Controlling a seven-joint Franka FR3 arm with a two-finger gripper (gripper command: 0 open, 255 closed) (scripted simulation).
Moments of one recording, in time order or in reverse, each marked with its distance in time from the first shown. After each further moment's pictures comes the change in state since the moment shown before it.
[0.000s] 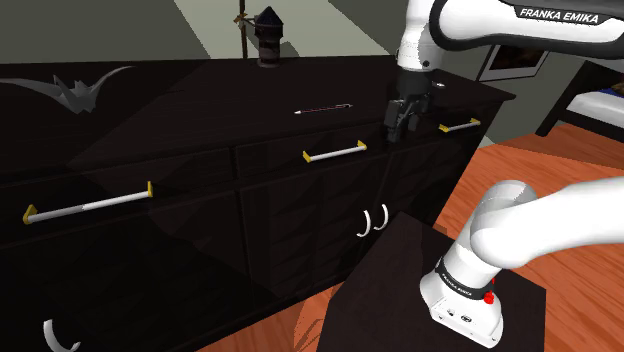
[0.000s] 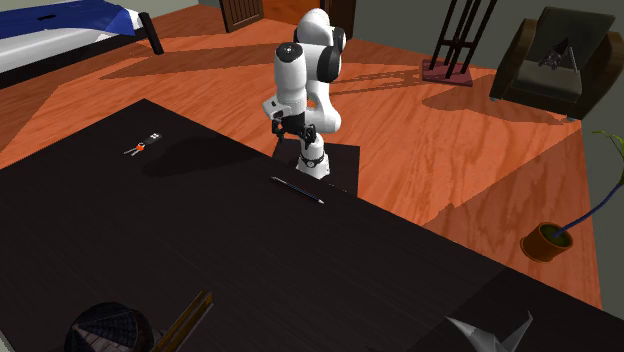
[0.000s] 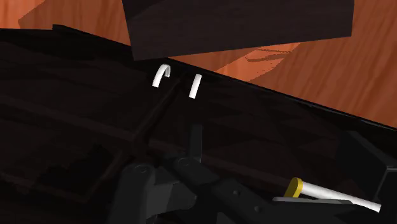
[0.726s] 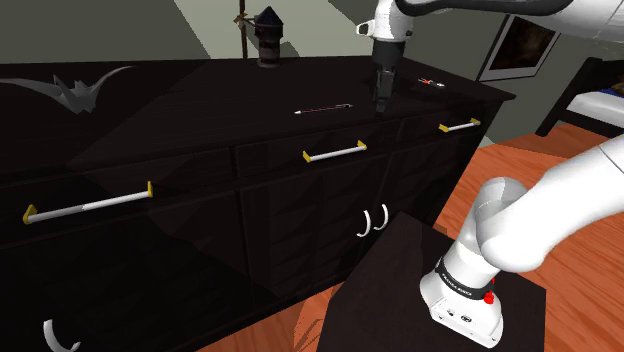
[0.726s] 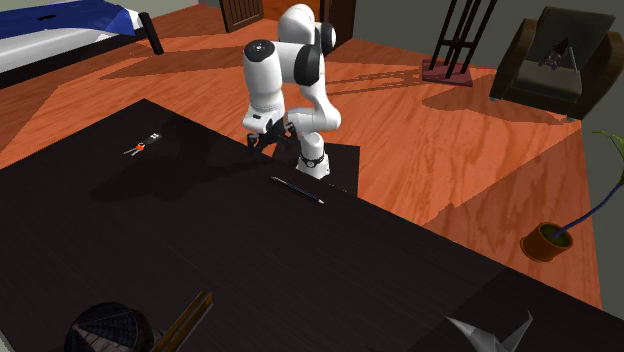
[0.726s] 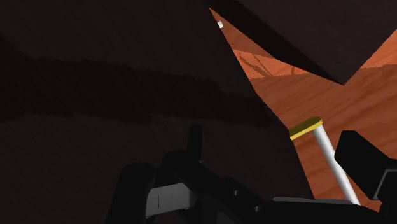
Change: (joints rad) arm 0.200 0.306 -0.225 0.318 -0.090 0.023 -0.730
